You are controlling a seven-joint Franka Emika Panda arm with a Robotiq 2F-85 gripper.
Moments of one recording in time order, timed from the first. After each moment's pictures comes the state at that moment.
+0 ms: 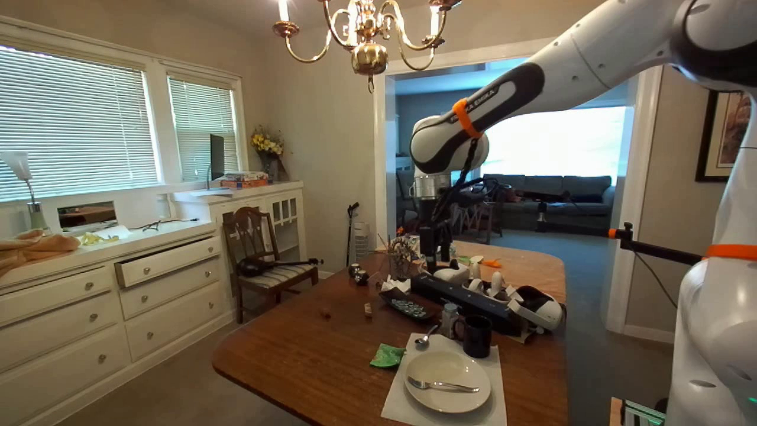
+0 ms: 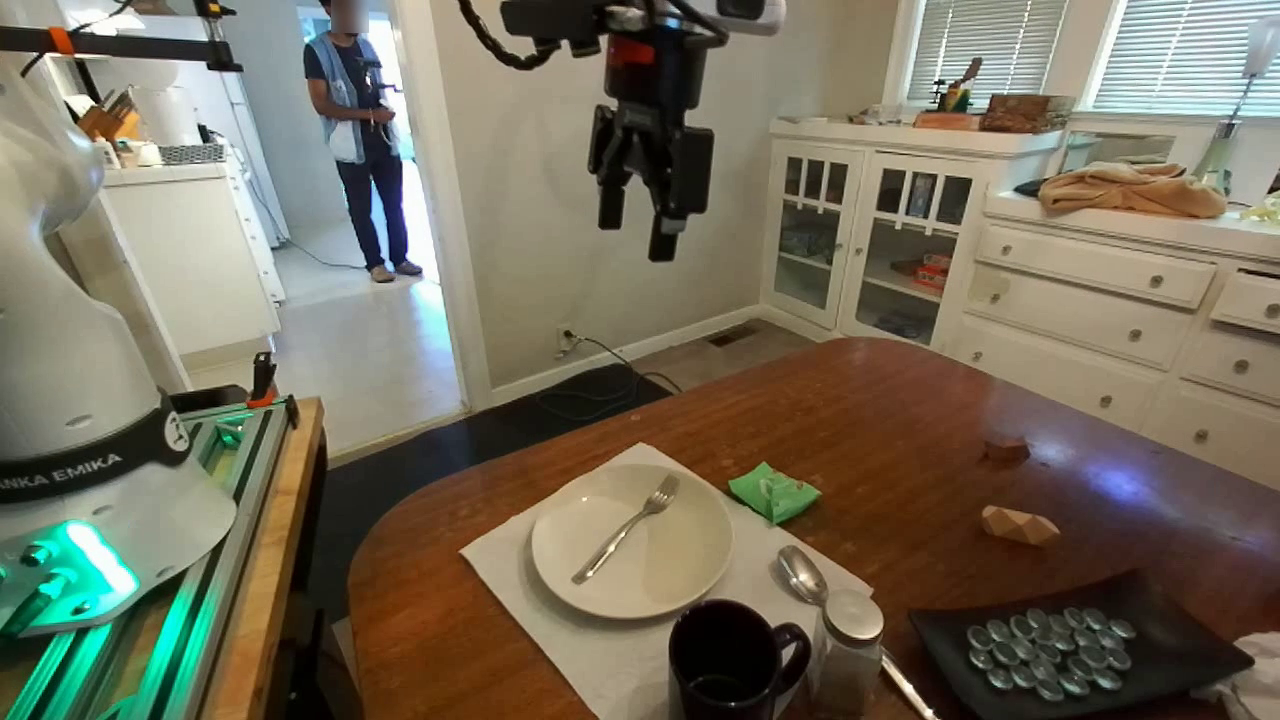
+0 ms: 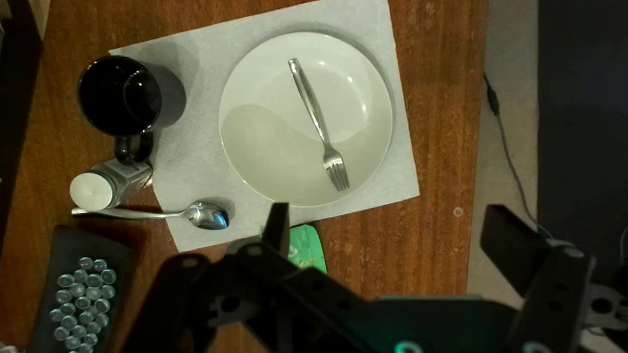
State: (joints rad) arm -0.01 -0.12 -0.22 -2.19 -0.02 1.94 -0.37
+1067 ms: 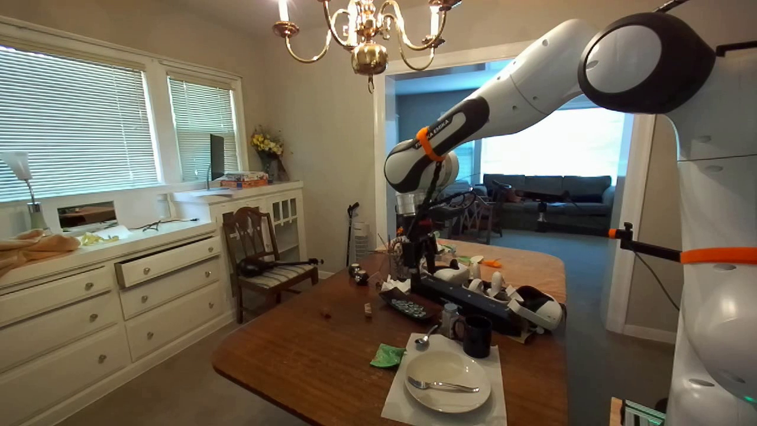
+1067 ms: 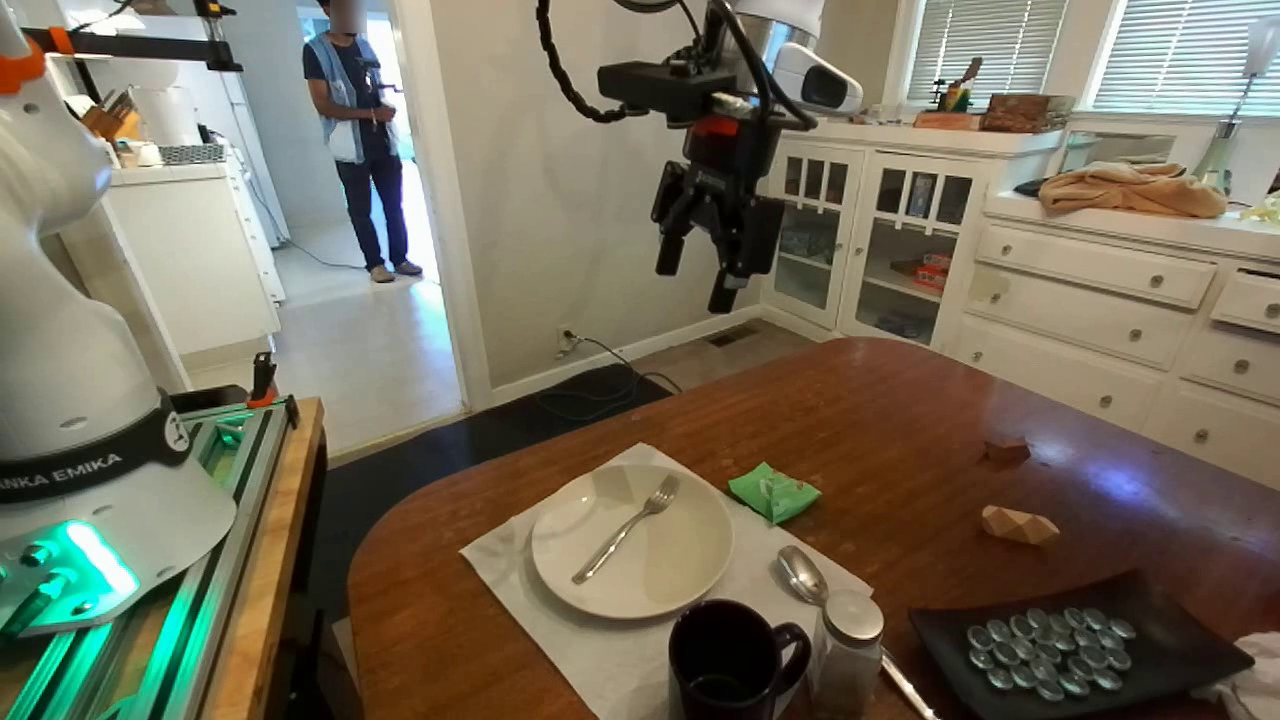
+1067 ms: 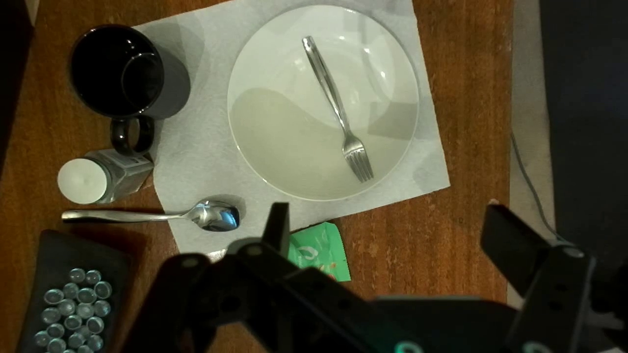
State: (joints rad) arm -0.07 0.13 -0.18 -1.99 0.01 1.92 -0.37
